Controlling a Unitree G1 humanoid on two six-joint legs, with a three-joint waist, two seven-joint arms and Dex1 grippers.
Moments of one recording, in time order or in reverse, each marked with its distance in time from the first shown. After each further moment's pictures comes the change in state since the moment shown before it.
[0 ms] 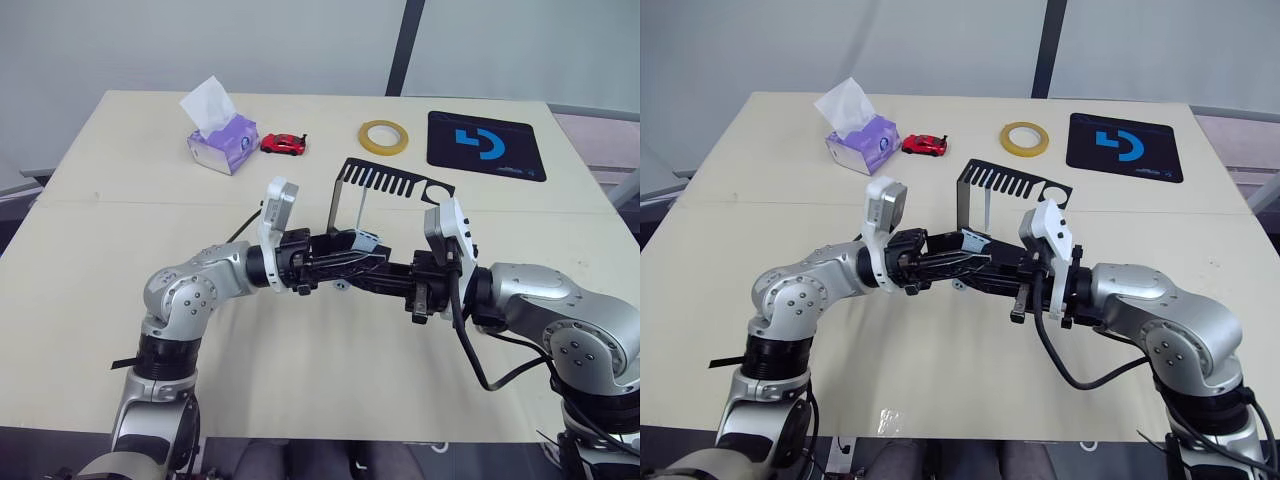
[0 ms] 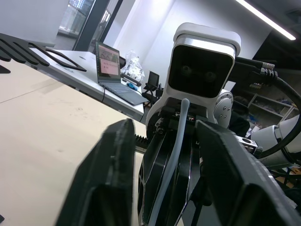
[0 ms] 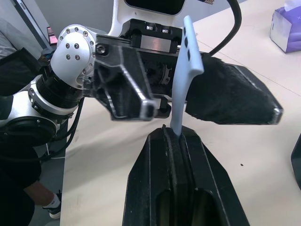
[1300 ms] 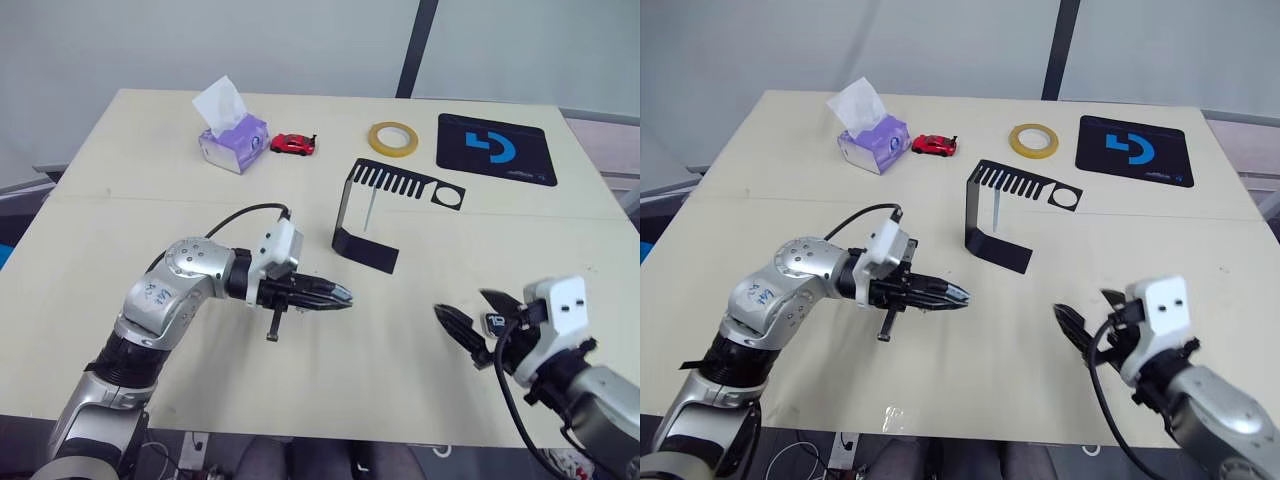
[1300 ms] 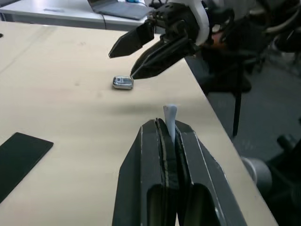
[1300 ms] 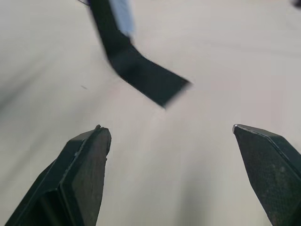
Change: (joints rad) left arm 0.034 0.279 -0.238 -0.036 0.401 -0.447 -0.338; right arm 0.813 0.030 -0.414 -0.343 -0.004 -0.084 -0.666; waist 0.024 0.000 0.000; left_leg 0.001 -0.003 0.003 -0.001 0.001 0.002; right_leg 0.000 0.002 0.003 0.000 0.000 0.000
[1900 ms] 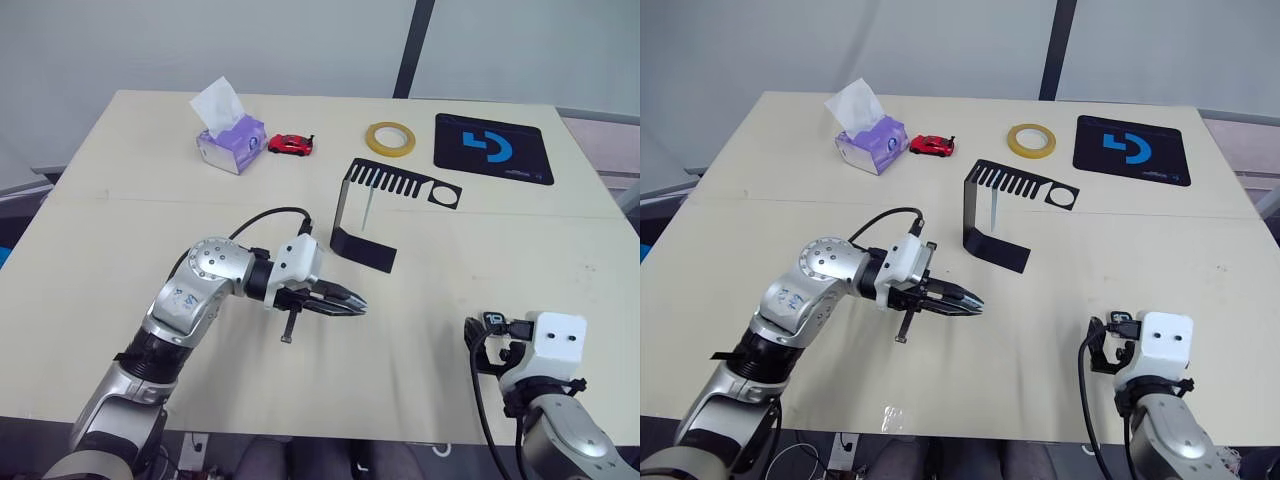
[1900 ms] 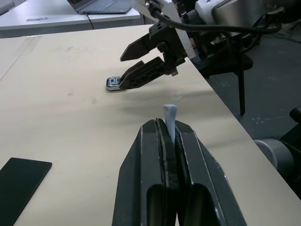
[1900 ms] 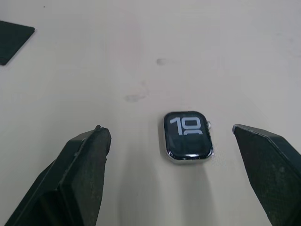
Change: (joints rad) left arm -0.037 -0.088 -0.052 0.077 0.102 -0.123 -0.027; right arm 0.002 0.238 0.236 0.077 -0.371 -0.113 -0.290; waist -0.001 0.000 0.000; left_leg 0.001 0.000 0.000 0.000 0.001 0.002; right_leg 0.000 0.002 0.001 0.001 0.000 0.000
